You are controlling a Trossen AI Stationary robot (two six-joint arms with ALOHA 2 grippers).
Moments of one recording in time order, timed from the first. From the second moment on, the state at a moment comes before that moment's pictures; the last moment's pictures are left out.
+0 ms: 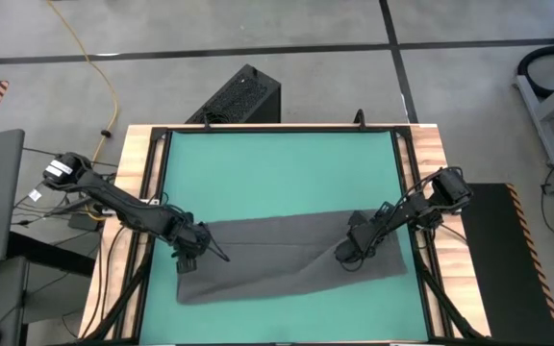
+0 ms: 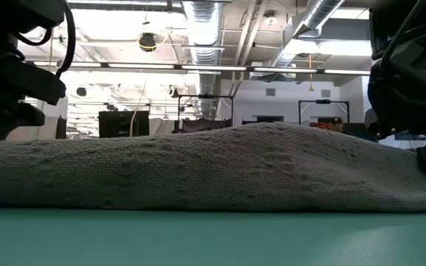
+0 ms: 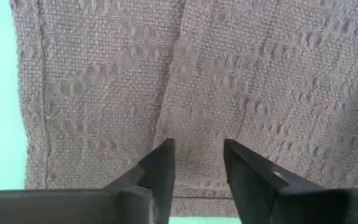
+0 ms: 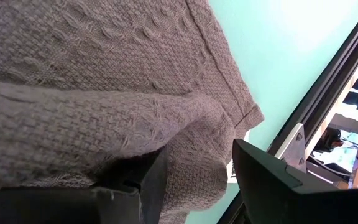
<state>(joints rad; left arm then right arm) -0.40 1.23 0.56 -0.68 0.05 -0.63 0.41 1.75 0.83 -1.26 0.26 1.15</state>
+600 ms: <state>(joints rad) -0.45 1.13 0.56 -0.72 0.02 -1.08 0.41 1.75 0.83 -1.25 0.26 1.15</state>
